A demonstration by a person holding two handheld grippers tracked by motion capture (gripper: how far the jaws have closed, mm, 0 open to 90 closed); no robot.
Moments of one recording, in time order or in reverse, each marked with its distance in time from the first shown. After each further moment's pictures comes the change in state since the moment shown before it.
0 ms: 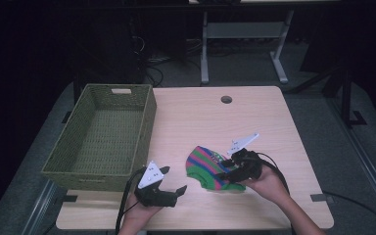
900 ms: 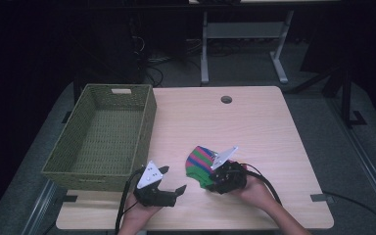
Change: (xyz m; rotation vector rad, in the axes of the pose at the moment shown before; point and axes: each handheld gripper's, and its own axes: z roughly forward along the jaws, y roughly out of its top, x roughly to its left) left arm 0.001 0.000 -0.002 -0.005 0.005 -0.004; right arm 0.018 -0.006 0.049 0.093 0.019 -0.119
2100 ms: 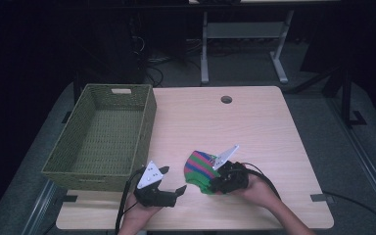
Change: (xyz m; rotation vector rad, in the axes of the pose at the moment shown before) left arm 0.000 0.000 0.000 0.005 -0.003 0.003; right arm -0.004 -0.002 -0.004 0.021 0.100 0.005
